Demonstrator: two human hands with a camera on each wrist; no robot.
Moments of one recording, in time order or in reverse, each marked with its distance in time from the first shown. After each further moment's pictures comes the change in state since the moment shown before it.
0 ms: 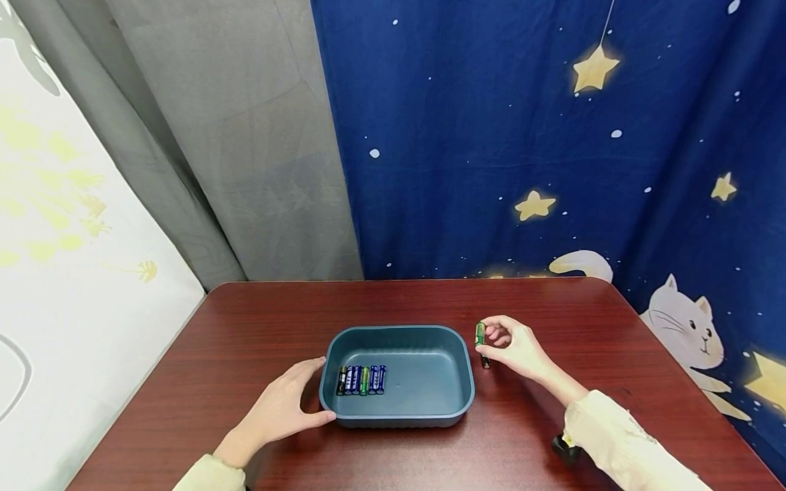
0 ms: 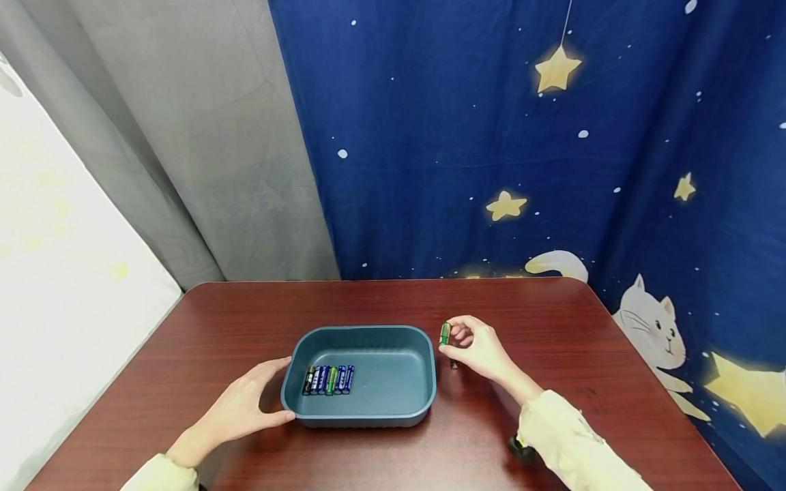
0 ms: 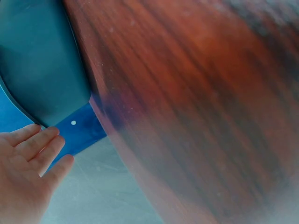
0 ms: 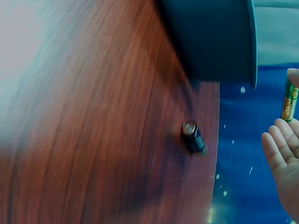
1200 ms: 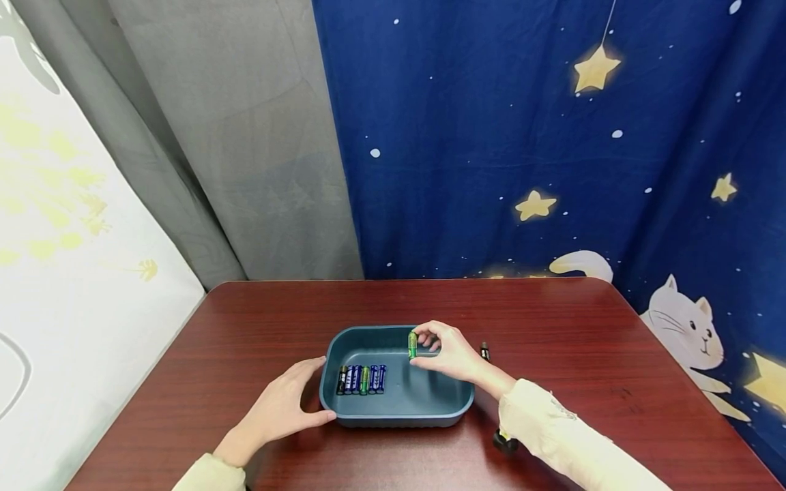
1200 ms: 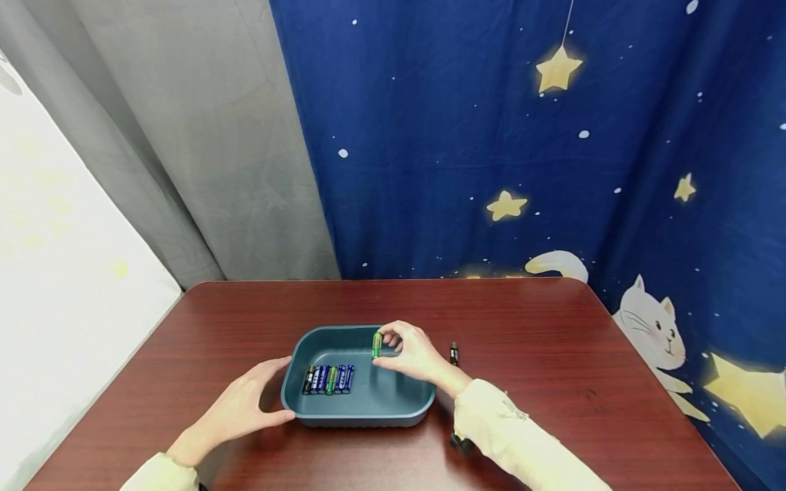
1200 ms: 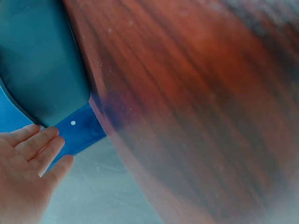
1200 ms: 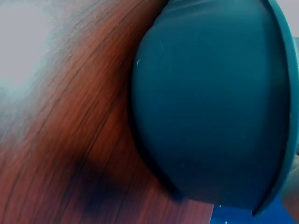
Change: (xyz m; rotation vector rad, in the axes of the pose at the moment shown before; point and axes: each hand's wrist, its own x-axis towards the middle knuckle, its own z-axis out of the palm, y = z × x) left_hand -0.001 0.000 0.001 -0.006 -0.008 -0.018; right_hand 0.028 -0.039 0.083 0.056 -0.216 -0.187
